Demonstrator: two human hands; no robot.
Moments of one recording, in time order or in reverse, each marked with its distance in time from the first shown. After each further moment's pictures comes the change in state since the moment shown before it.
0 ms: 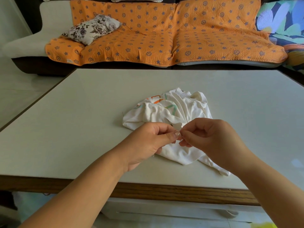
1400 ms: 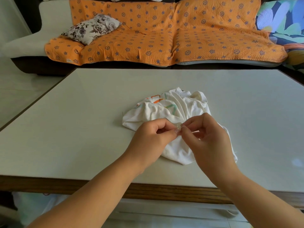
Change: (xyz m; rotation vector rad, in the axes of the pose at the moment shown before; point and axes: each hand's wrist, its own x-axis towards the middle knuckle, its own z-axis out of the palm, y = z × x) left_hand -0.002 0.001 0.017 0.102 0.241 0.099; right_hand -0.002 0.012 0.034 0.188 0.363 -0.115
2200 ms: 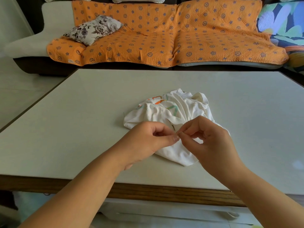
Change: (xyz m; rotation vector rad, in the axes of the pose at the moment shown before) left_hand 0.002 0.003 -0.024 0.060 -0.189 -0.110; right_hand 0.005 0.003 -0.009 -0.063 -0.164 -0.188
